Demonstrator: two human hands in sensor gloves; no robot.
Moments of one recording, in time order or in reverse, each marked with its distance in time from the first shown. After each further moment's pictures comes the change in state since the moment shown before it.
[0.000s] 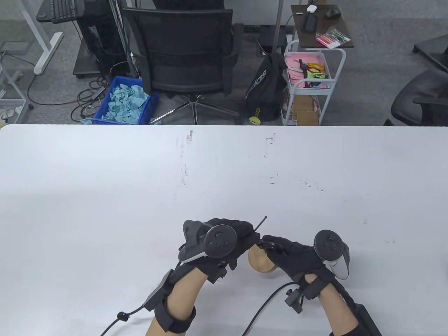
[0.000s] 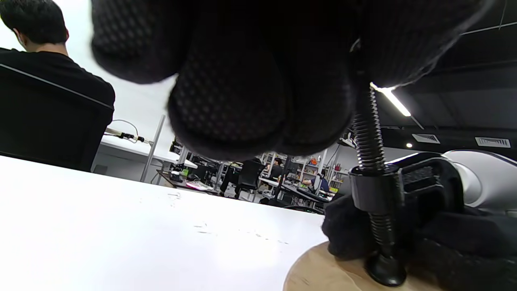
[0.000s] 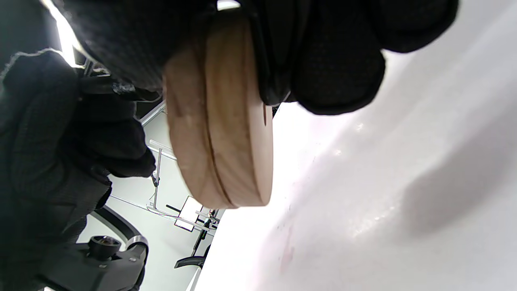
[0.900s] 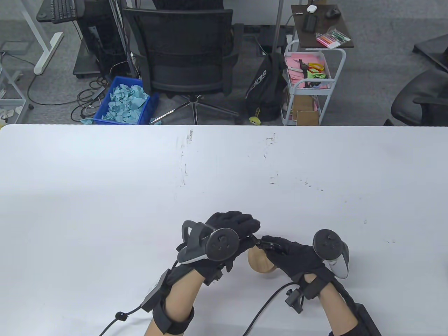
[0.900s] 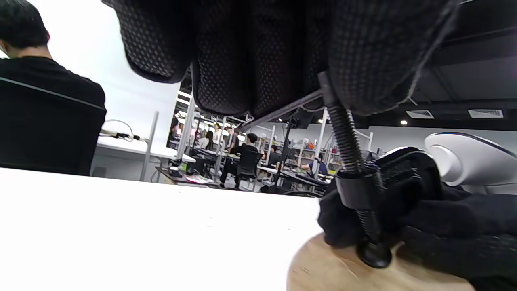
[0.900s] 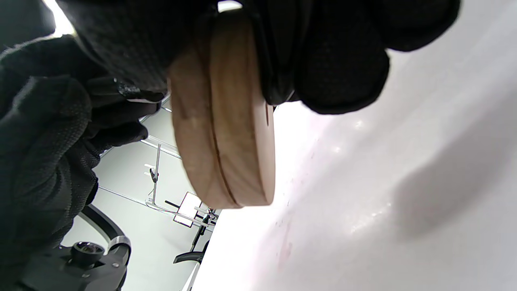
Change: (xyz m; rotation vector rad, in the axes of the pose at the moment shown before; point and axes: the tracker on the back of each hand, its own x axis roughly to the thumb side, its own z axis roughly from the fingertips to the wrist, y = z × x) left_hand 0.007 0.008 0.004 -0.033 -0.023 -0.078; right_hand 0.000 0.001 0.000 0.014 0.000 0.009
